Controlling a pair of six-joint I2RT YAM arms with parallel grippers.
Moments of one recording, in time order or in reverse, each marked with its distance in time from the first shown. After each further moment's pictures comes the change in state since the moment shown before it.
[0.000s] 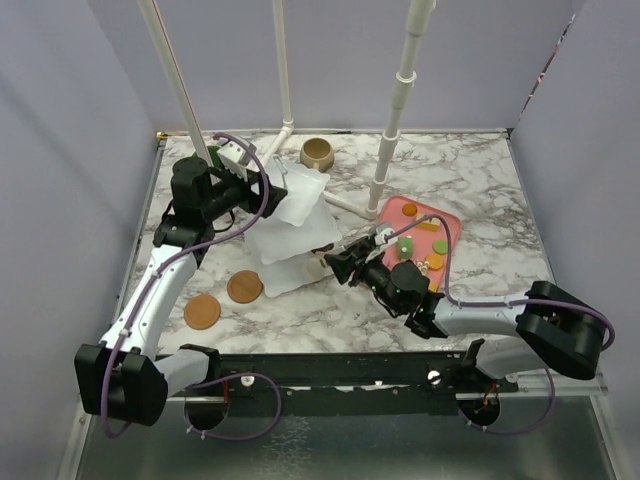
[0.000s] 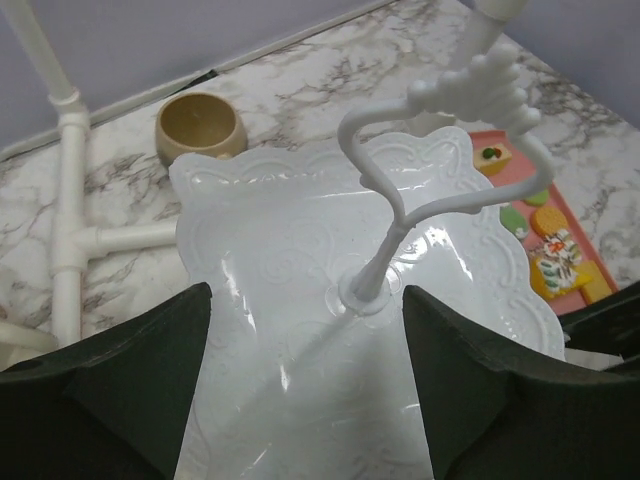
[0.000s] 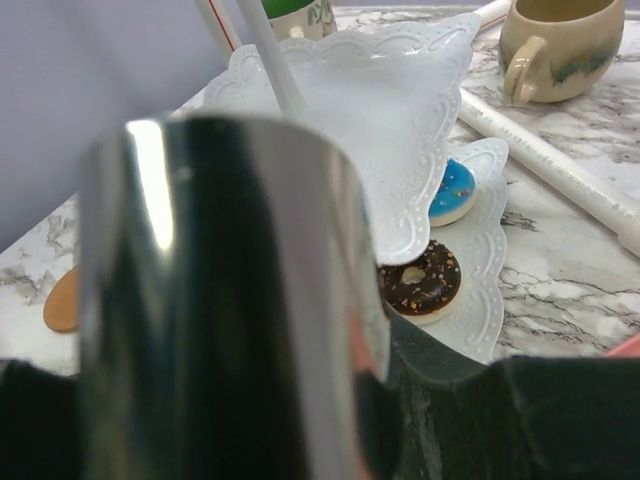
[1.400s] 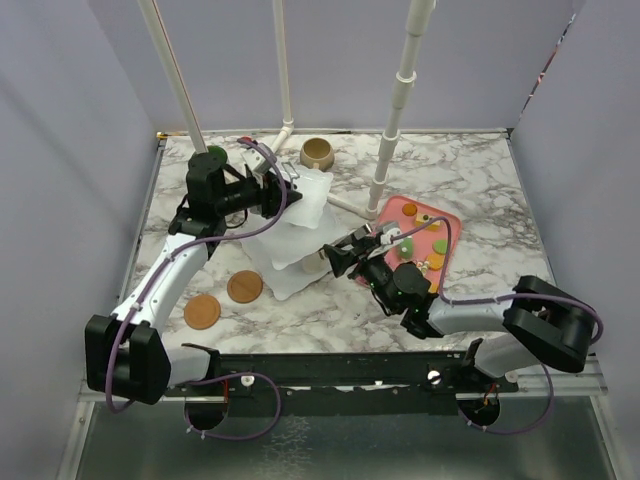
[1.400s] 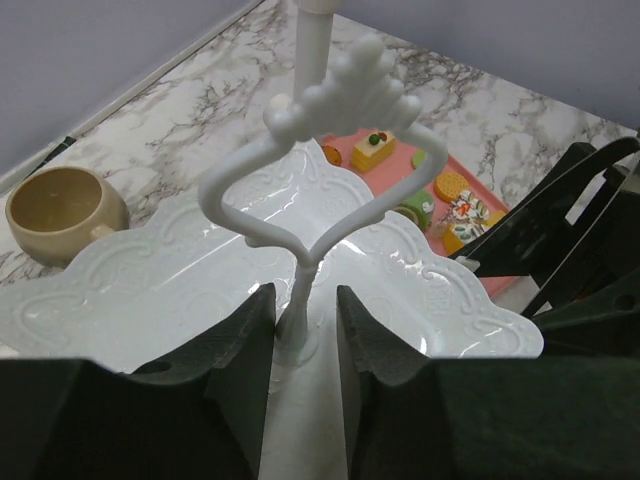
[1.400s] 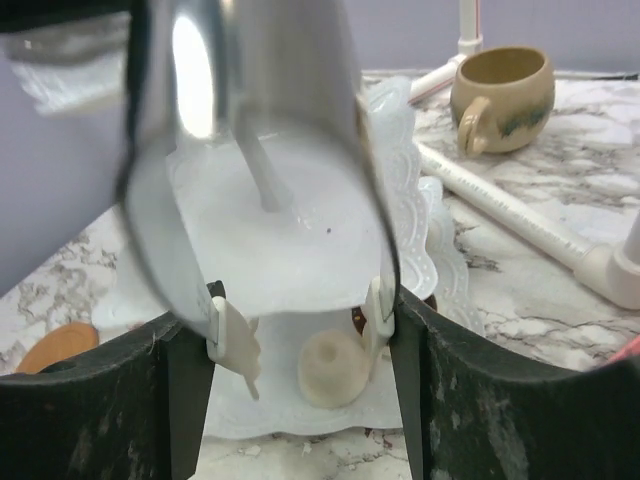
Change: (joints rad) left arm -0.013 0.134 0.021 0.134 0.401 0.094; right arm 0.008 0.125 0.008 0.216 0.120 -0.046
